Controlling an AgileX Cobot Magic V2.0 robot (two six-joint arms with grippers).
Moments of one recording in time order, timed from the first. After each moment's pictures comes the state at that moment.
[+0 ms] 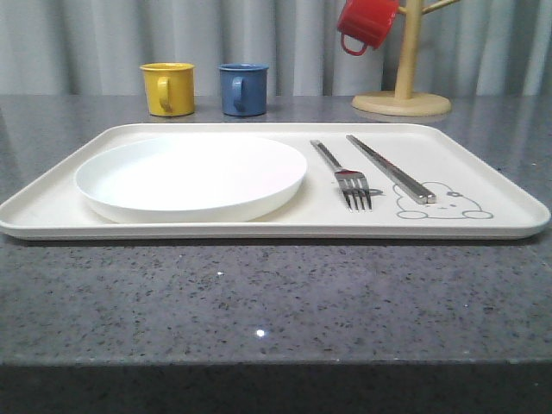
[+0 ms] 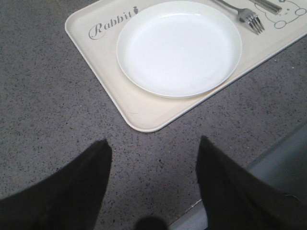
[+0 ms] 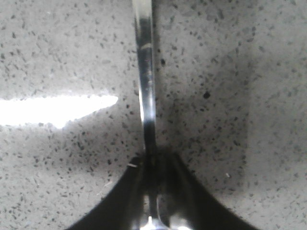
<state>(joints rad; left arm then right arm) -0.56 0.65 -0.91 0.06 1.01 0.08 -0.31 1.69 -1.29 0.05 1.06 -0.22</state>
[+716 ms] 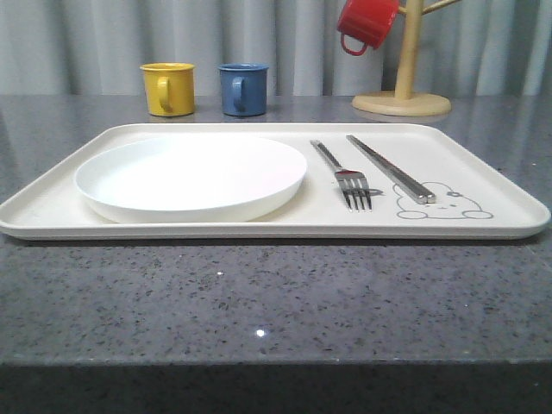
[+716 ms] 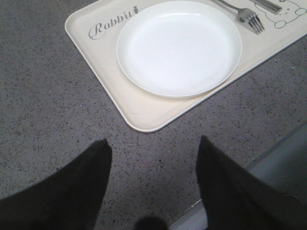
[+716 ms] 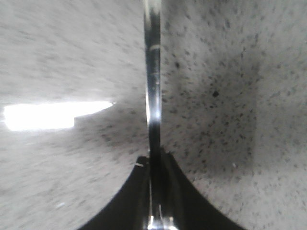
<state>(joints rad) -0.56 0.65 -0.91 0.06 1.01 0.08 -0.29 1.64 -1.34 0.10 1.11 -0.22</state>
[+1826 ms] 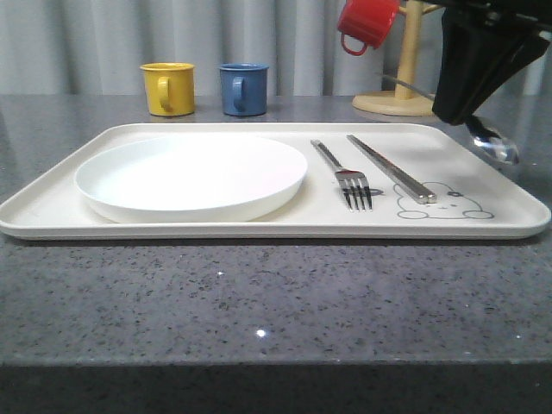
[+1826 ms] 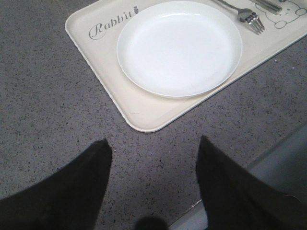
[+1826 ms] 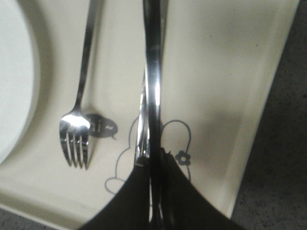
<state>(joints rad) -0.56 0.65 -0.91 0.06 1.01 0.08 0.27 1.59 -1.35 0.22 1.04 0.09</state>
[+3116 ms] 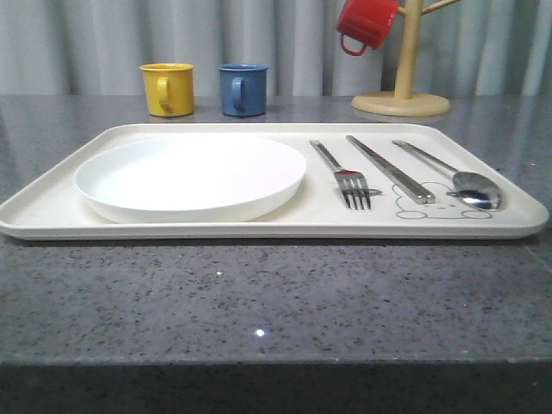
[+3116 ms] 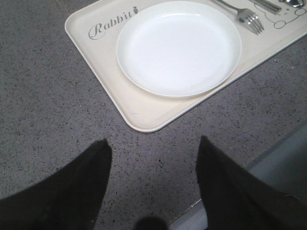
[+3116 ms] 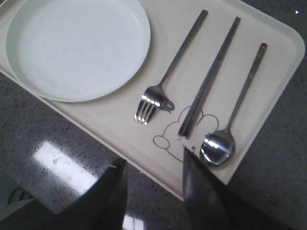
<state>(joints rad) -0.56 0.65 -0.91 0.06 1.01 0.08 0.49 1.06 -1.11 0.09 0.94 -0.05</state>
